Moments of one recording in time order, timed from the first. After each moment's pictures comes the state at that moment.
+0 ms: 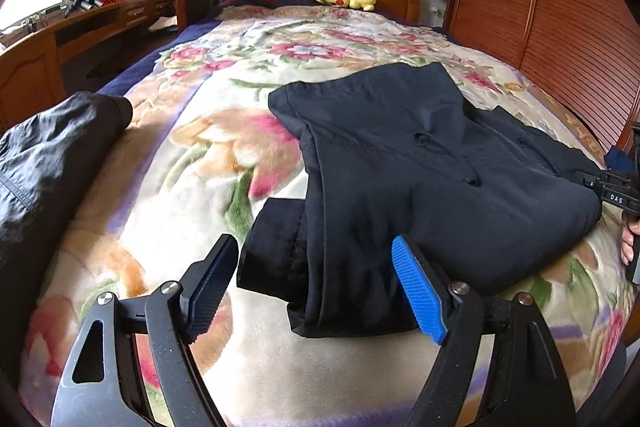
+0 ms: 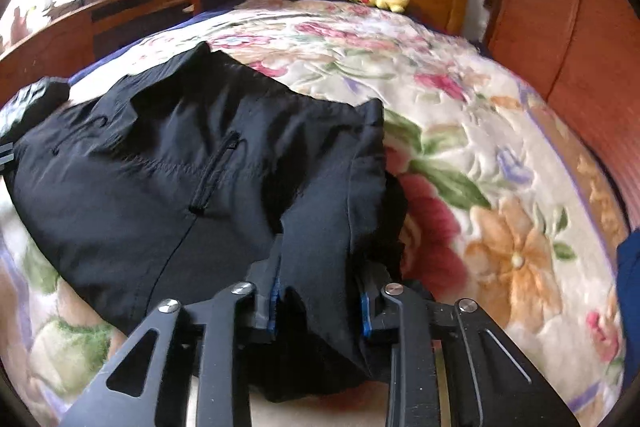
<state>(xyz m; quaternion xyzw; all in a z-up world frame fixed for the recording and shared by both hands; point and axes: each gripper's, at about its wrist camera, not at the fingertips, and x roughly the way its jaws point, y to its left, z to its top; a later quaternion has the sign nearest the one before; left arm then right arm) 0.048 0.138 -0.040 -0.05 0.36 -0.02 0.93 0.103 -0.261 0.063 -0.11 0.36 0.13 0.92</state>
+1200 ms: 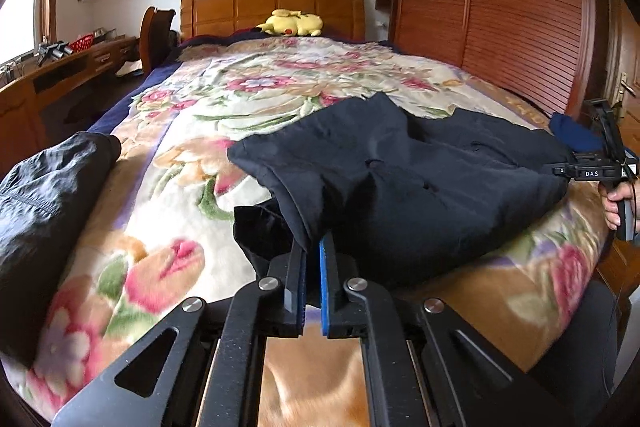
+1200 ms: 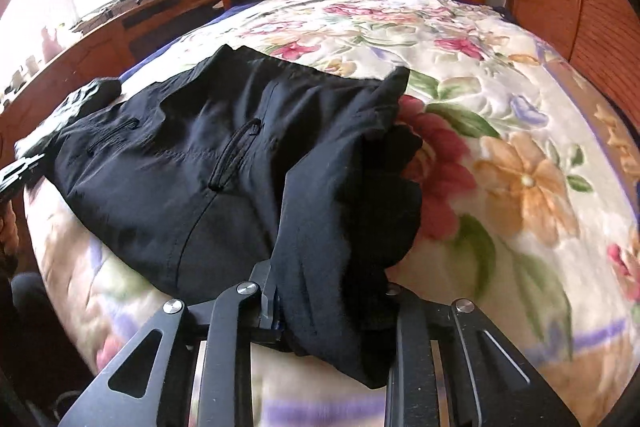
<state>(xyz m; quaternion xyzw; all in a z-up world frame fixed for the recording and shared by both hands) -0.048 0.111 -0.006 0.00 0.30 -0.09 0.95 0.035 -0.320 0.071 -0.07 0.40 0.21 0.89</state>
